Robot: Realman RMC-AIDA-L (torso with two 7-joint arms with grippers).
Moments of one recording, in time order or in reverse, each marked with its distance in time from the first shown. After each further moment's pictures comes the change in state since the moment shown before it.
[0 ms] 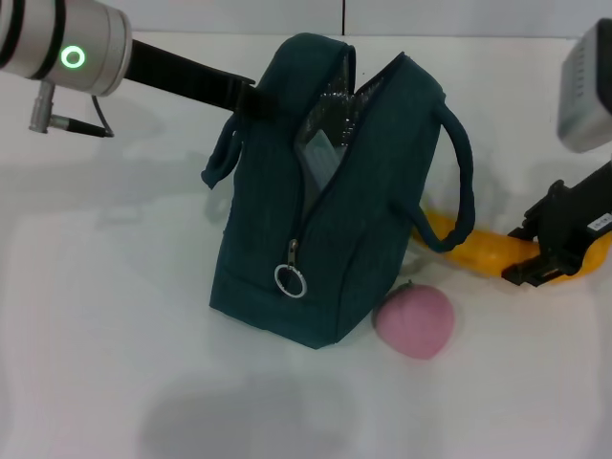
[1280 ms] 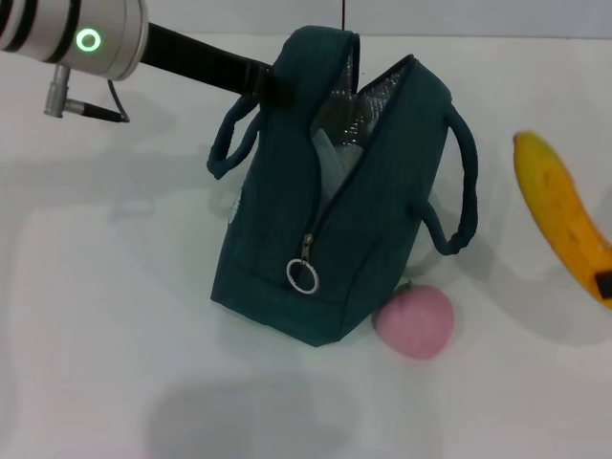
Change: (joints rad) left arm -0.030 -0.007 0.003 0.008 -0.009 0.000 -0.004; right arm -0.165 -0.128 0.630 0.137 0.236 -0.482 -0.088
